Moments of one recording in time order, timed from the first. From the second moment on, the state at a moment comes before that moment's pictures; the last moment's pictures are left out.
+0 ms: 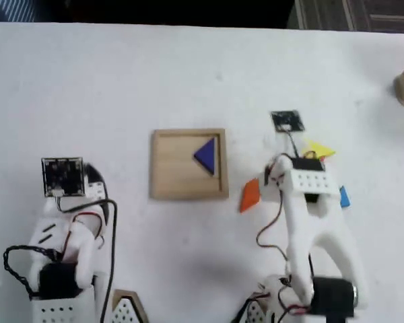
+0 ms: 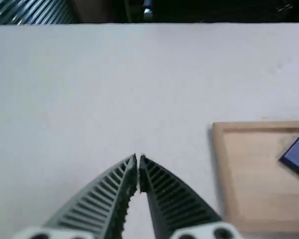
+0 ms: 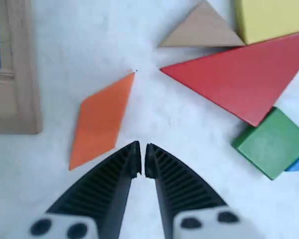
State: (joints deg) left arm -8.5 -97.7 79.5 54.3 -3.1; right arm -0.1 -18.7 47.2 56.0 9.8
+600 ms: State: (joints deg) left arm 15.5 -29.4 29.8 53.0 12.0; right arm 5.6 -32.3 60.6 49.6 9.8
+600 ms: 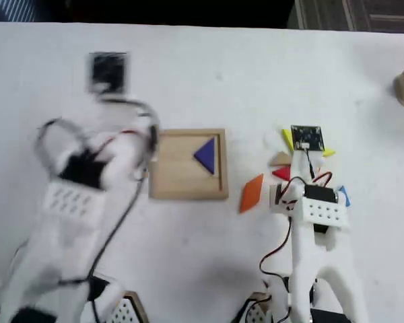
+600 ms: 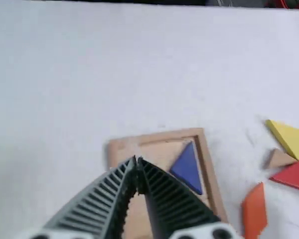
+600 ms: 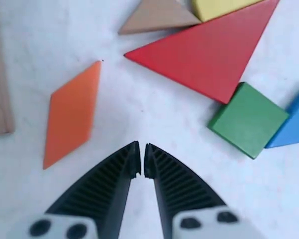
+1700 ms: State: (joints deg) left arm 32.0 4.9 35.3 21.9 12.4; right arm 8.0 -32.3 62.5 46.9 13.9
